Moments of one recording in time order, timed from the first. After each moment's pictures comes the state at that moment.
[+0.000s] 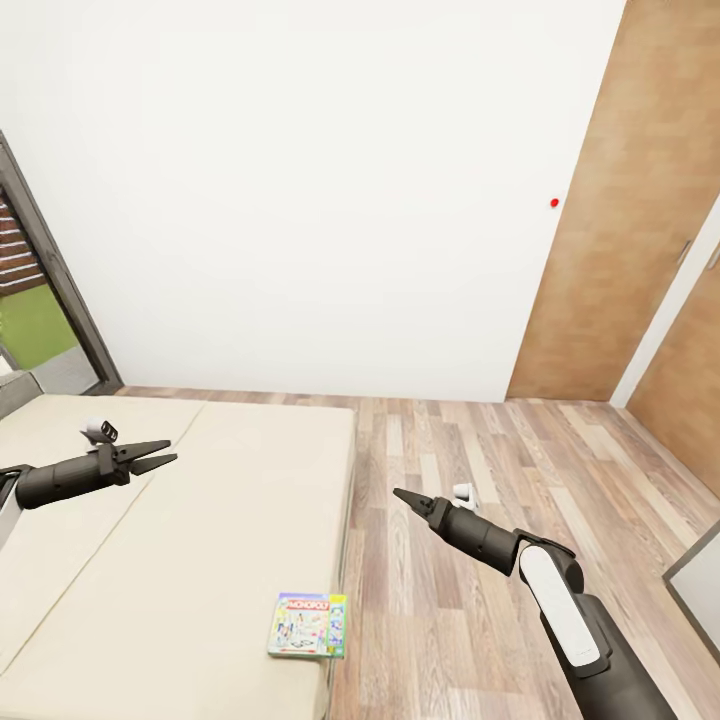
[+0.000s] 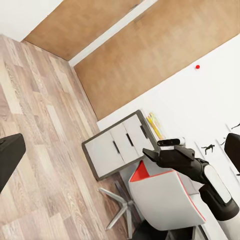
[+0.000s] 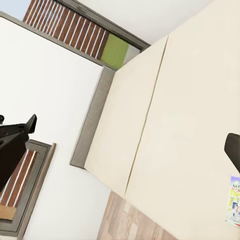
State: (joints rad) left arm -0.83 0.52 0.23 -0.67 0.16 0.82 -1.57; right arm -0.38 -0.07 0.05 -1.32 -0.86 0.77 0.43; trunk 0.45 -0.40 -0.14
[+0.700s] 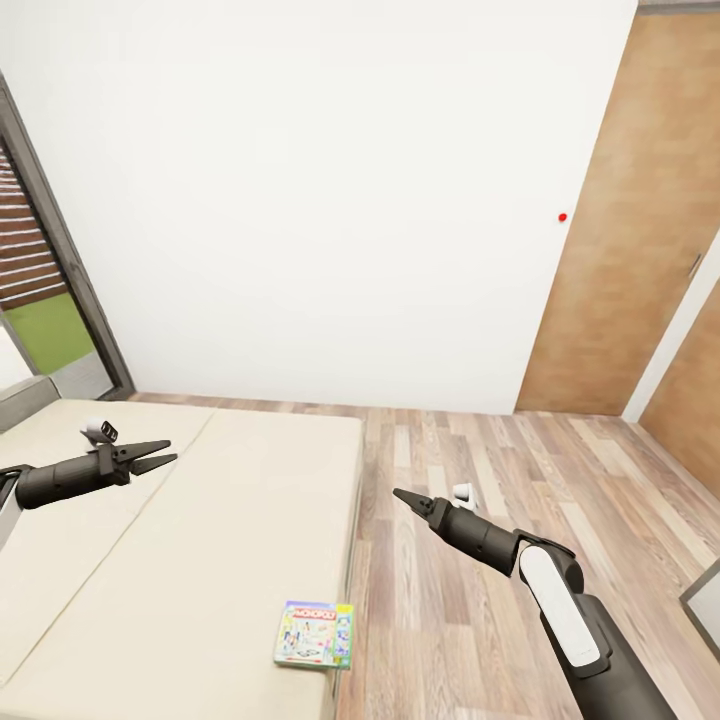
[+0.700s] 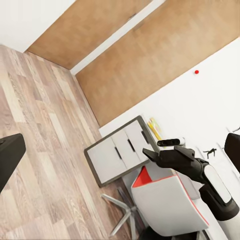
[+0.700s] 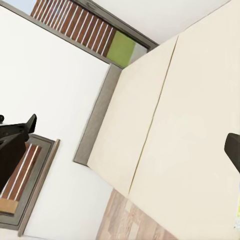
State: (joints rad) left arm -0.83 0.52 0.23 -0.67 0.16 0.82 -1.57; right arm -0.38 -0.07 0.05 -1.32 -0.86 0.77 0.43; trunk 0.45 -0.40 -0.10
